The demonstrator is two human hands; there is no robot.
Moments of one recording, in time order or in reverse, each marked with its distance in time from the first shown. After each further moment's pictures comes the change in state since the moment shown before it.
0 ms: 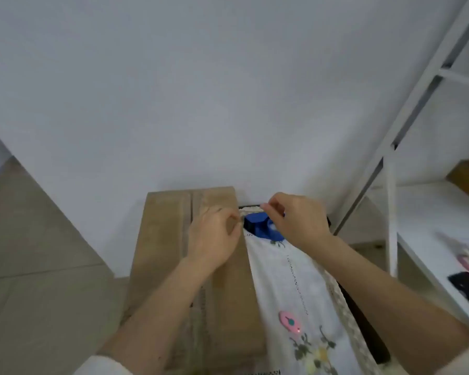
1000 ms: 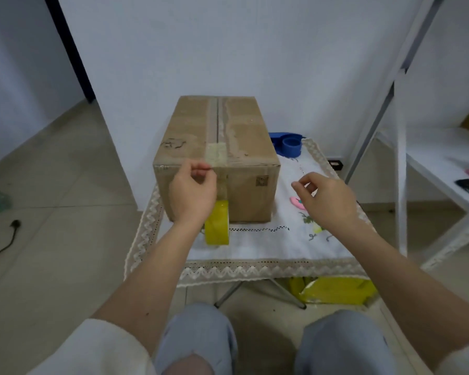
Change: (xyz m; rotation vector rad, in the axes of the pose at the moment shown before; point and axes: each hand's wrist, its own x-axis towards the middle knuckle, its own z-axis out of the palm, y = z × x) left_hand -0.260 -0.062 0.052 -0.533 0.514 -0.338; right_hand -0.273 0.017 0.093 0.114 0.169 0.091
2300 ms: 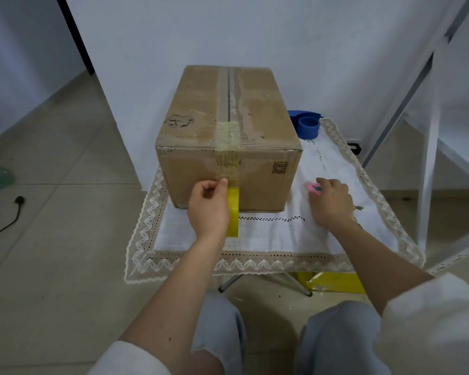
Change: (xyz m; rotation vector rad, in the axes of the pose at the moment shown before) left_hand -0.025 -0.044 0.028 -0.227 0.023 -0.443; right_hand 0.020 0.054 0.104 -0.163 -0.225 0.237
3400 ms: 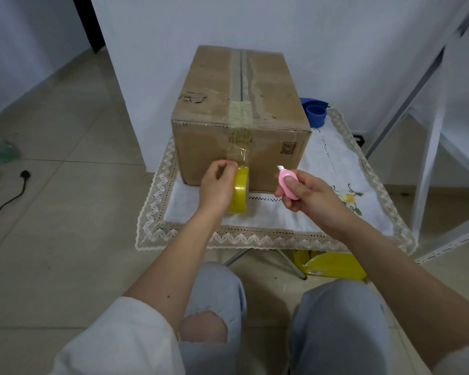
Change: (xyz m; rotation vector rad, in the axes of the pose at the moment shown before) left_hand -0.001 -0.004 -0.021 0.029 -0.299 0.012; right_hand -0.101 -0.066 -0.070 1.128 -0.576 -0.216
